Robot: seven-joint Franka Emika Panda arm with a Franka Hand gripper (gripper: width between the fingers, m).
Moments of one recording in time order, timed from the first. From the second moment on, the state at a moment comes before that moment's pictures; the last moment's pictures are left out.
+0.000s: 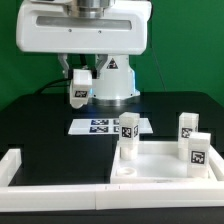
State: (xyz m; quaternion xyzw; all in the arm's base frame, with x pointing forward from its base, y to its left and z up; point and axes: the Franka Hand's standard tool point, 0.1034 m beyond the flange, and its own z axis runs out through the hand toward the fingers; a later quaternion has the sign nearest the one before) arm 0.548 -0.076 0.171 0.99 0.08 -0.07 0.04
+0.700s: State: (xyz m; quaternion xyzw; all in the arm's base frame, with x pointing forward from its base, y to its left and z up) arm 0.598 -0.002 0.164 0.98 0.07 0.18 0.03
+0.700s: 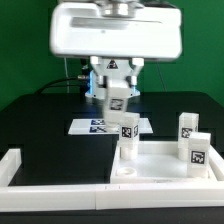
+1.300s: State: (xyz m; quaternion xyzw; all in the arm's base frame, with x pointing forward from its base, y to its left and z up) arm 0.600 0.000 0.170 0.98 0.08 0.18 0.03
